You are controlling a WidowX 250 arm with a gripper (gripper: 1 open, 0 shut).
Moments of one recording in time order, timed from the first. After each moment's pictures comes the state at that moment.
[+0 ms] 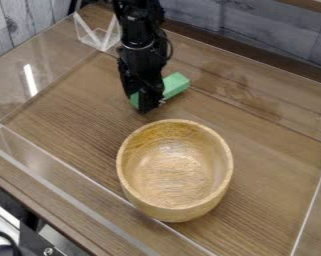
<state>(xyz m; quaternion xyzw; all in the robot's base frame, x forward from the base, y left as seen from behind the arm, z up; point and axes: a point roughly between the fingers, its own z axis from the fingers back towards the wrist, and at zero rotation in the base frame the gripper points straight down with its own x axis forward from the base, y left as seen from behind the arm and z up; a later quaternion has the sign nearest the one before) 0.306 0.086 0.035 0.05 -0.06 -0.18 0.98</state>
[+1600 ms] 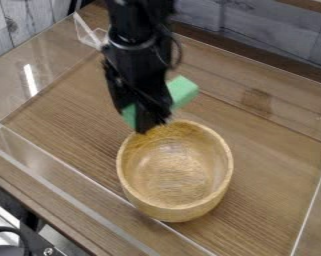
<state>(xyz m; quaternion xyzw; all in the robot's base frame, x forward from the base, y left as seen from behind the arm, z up) 0.219 0.012 0.104 0.05 -0.06 -0.15 0.98</state>
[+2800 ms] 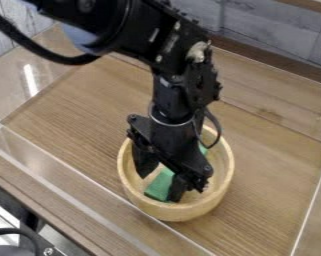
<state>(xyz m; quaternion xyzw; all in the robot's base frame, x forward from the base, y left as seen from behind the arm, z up) 0.197 -0.030 0.054 0.03 -0.01 -0.07 1.00</state>
